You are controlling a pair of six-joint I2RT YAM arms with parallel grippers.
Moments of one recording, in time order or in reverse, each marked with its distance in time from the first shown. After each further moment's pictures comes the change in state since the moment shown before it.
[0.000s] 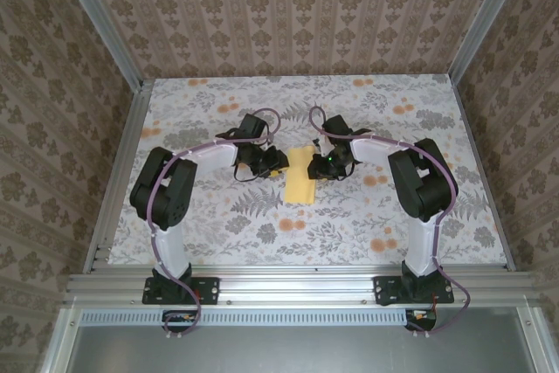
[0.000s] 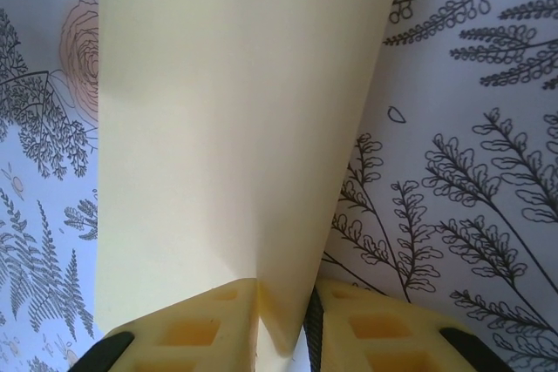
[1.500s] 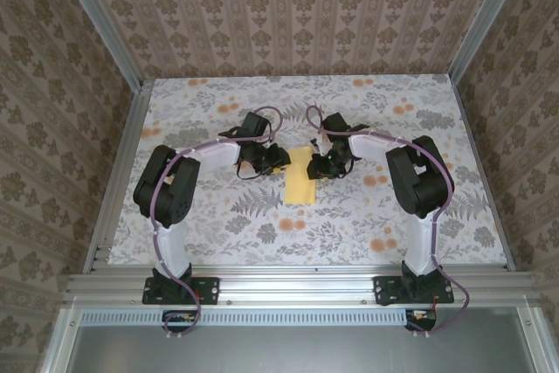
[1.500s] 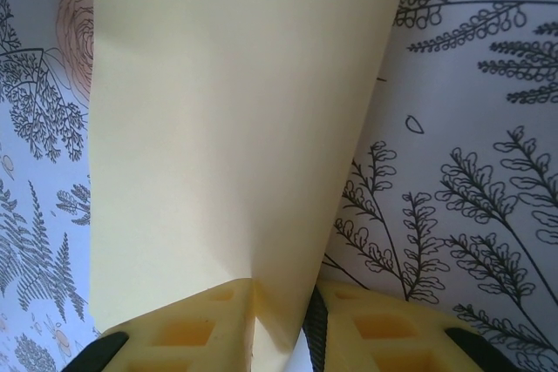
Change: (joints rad) left arm -0.006 0.029 0.031 0.027 -0.023 -0.027; right arm -0.008 0.042 0.066 -0.087 -0.014 -0.077
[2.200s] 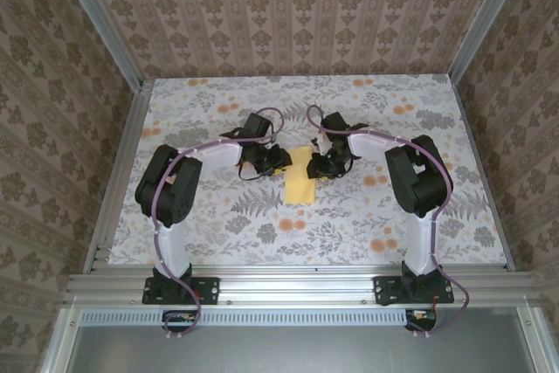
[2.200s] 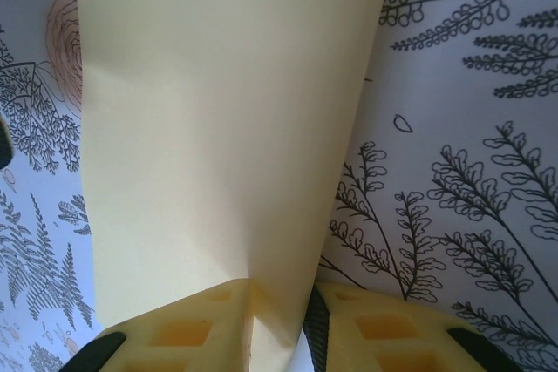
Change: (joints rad) left arm -0.016 0.015 0.002 0.005 -0.006 -0.011; right arm 0.000 0.011 0.017 -0.019 0.004 0.042
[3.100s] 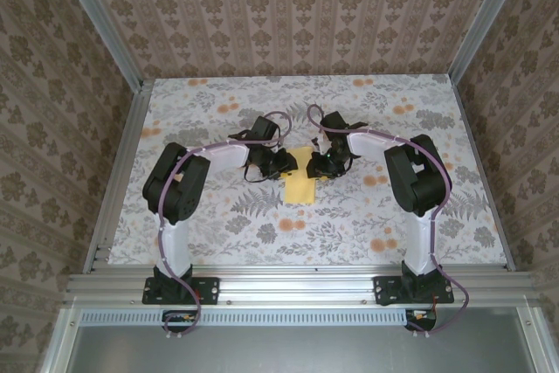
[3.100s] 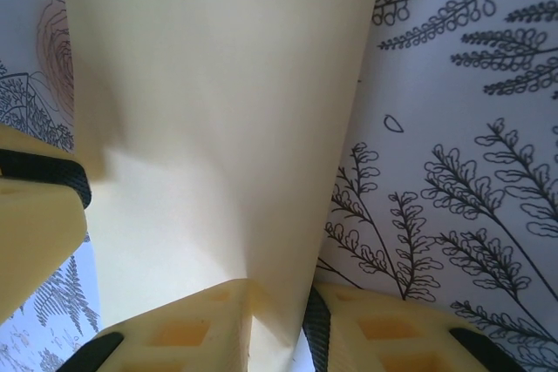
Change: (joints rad) left arm -0.035 0.047 0.023 0.008 0.022 0.000; right arm 0.000 0.013 0.018 -0.020 0.004 0.034
